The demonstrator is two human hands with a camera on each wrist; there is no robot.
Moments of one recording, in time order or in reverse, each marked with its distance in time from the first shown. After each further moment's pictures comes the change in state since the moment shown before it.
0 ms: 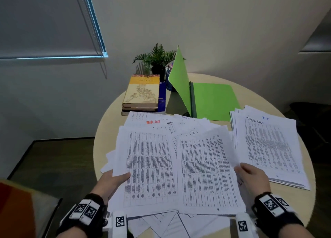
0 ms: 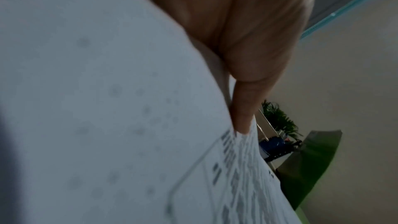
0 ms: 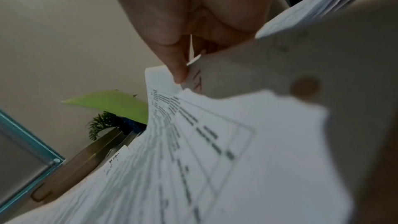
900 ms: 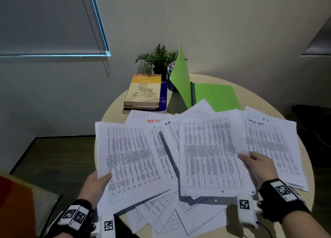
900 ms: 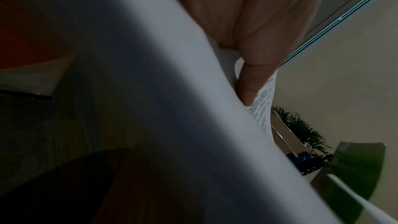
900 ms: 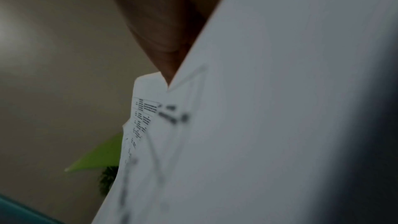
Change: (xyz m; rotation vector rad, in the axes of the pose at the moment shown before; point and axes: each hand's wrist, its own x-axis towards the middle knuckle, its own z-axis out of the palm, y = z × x) left_hand -0.015 -0.011 -0.025 -0.206 0.135 0.009; right_hand 0.034 -0.010 -0.017 0.270 -0.017 0.067
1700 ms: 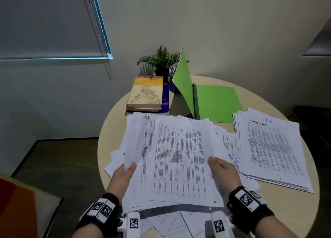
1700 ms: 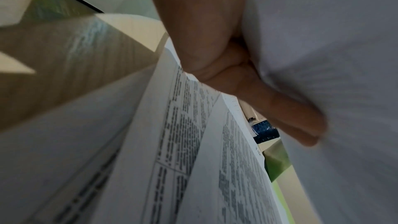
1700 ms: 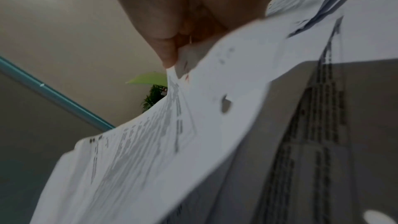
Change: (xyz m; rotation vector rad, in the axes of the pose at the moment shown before) left_hand -0.019 0.017 0.060 0.031 -0.108 0.163; right_hand -0.065 -0.012 0.086 0.161 -0.212 0.040
